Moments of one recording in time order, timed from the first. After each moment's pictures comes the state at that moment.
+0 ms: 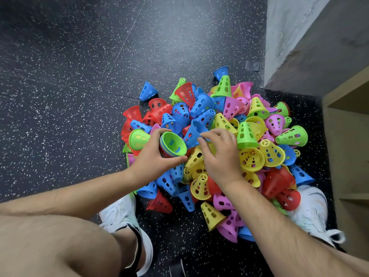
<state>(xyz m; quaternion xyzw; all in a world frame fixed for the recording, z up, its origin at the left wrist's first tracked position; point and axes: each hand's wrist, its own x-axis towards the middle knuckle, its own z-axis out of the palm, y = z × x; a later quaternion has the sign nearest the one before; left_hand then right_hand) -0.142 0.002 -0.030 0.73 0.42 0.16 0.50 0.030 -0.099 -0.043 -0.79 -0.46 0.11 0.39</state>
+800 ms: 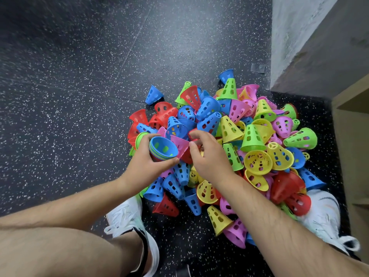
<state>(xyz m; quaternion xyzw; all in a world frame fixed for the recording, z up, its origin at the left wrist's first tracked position) -0.171 0.007 -0.033 0.70 0.47 0.19 0.51 0.009 -0.074 -0.033 -0.75 -0.47 0.28 0.36</state>
